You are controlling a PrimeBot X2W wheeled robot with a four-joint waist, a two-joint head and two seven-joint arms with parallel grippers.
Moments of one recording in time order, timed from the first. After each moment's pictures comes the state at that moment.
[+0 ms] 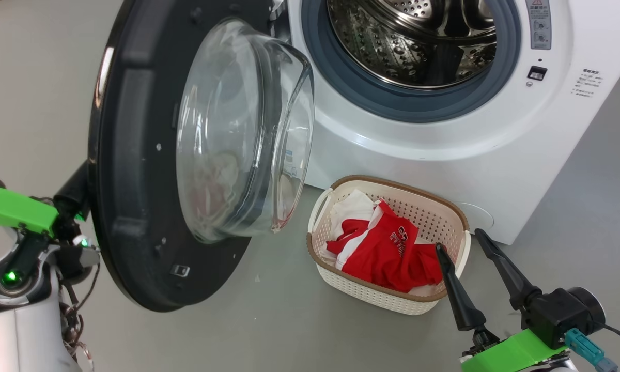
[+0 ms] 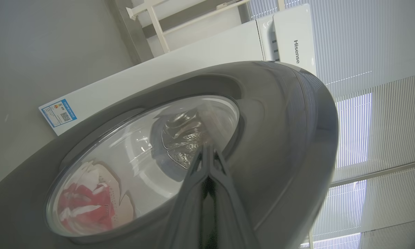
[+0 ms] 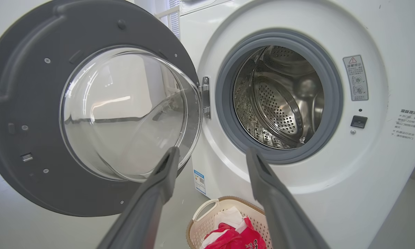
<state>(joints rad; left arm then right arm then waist) -0.66 0.04 0.39 0.56 -1.26 -0.07 0.63 0.02 -0.05 0.10 0.02 0.18 0.13 -0.21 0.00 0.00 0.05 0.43</state>
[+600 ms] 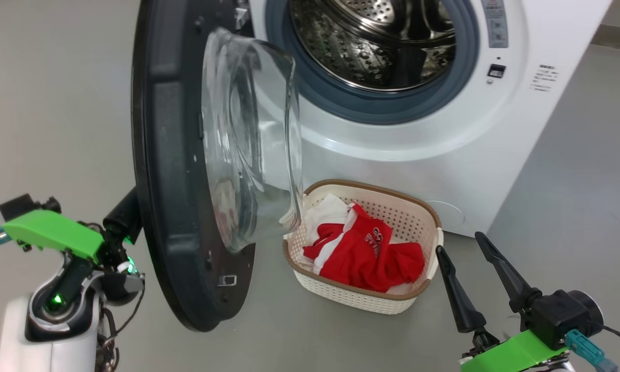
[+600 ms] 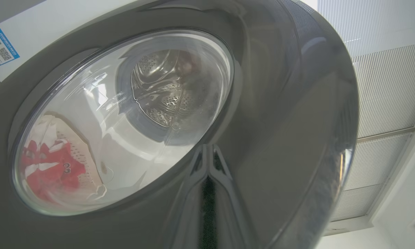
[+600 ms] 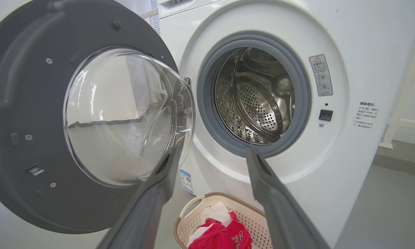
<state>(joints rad) -0.50 0.03 0.19 0.36 -1.45 0.02 0.58 0.02 -0.05 0.11 0.04 0.19 0.13 -0.22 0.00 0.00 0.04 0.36</state>
